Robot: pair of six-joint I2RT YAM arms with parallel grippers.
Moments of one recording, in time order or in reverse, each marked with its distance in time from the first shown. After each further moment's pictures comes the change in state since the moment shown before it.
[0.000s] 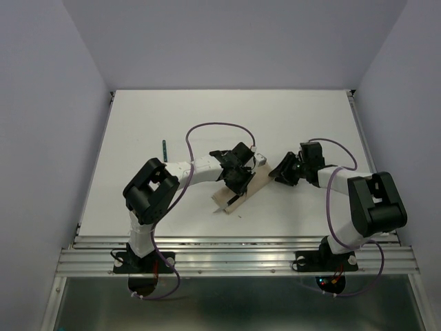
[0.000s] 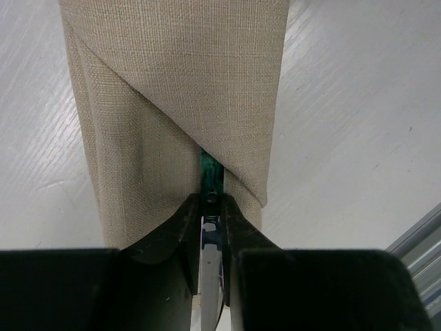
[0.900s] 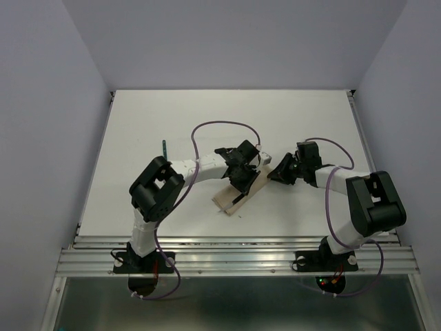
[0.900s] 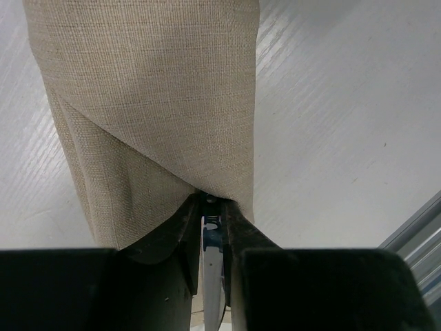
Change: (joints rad) left arm -0.010 0.053 0.082 -0.027 0.033 0.002; right arm 0.040 0.010 0.010 0.009 0.007 0.023
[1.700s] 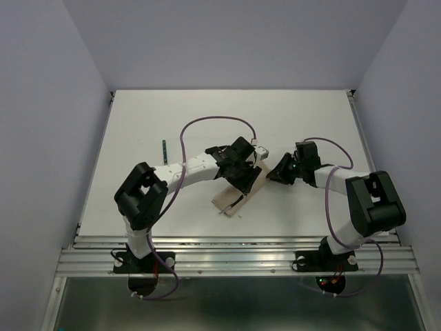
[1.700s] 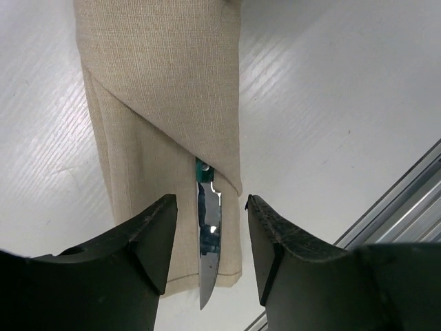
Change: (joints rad) left arm -0.004 -0.122 -0.033 -0.016 -0.032 -0.041; right arm 0.013 0.000 0.003 -0.001 0.006 0.006
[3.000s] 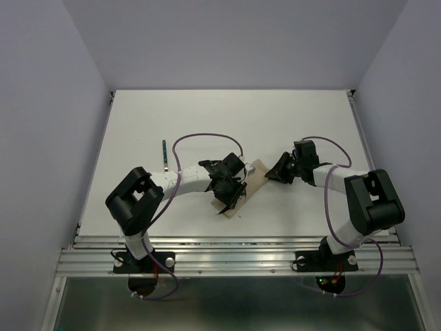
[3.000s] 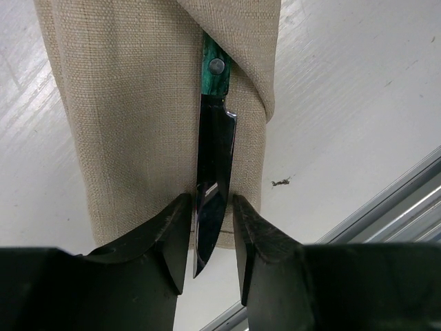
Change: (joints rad) left arm -0.009 -0.098 -0.247 0.014 -0.012 -0.071; right arm 0.012 0.015 0.021 -0.008 0.000 0.000
